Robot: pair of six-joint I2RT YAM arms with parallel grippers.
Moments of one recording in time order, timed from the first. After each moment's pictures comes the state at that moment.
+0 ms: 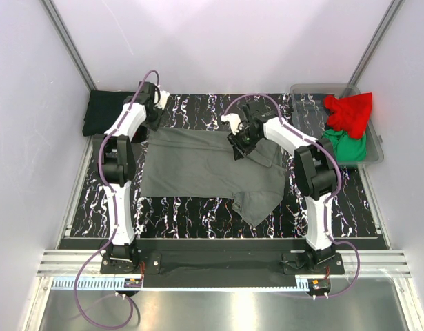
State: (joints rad) left arm -0.08 2.27 1.98 -0.74 -0.03 0.32; right arm 0.42 2.12 1.69 -0.72 -0.44 -0.39
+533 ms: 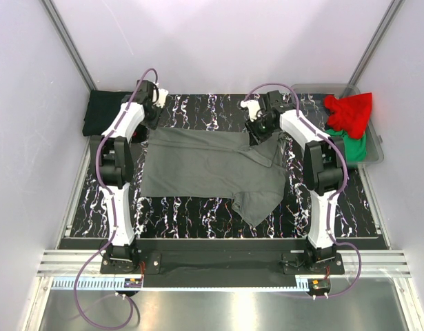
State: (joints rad) left arm -0.08 2.22 1.95 -0.74 -0.02 0.32; right arm 0.26 2.13 1.75 -0.70 -0.38 -0.40
